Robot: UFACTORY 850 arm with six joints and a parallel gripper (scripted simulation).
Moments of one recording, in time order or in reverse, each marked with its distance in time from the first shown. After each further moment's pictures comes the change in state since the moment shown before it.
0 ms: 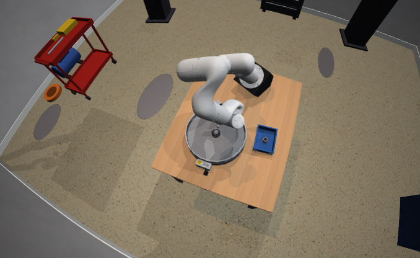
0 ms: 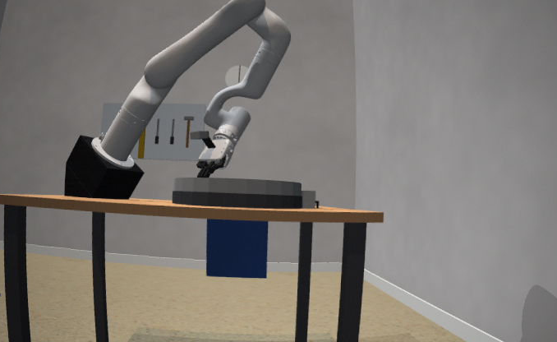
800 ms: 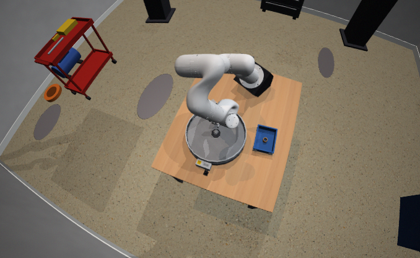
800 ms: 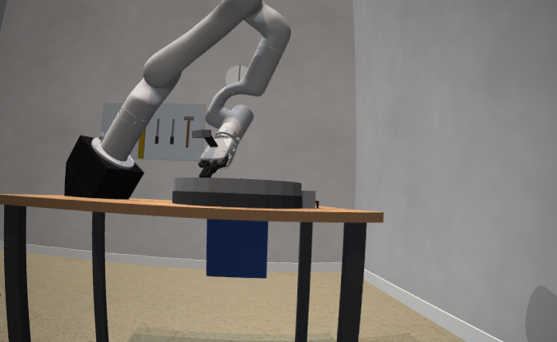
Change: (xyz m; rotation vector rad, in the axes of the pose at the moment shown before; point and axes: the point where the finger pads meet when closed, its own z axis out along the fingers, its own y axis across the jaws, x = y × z) arm 0.016 -0.025 0.013 -0.002 -0.001 -0.001
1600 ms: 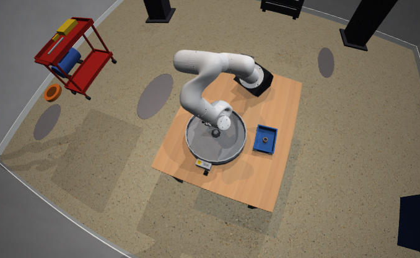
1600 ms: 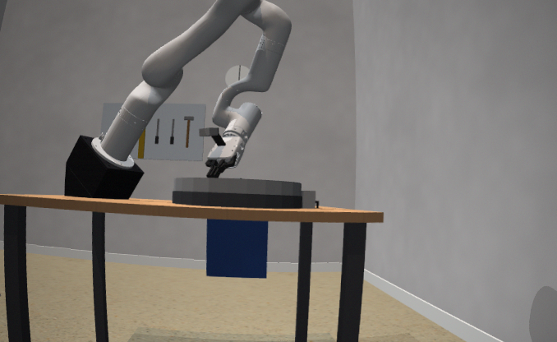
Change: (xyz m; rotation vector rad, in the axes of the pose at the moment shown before) arm 0.014 -0.045 0.012 0.000 0.001 0.000
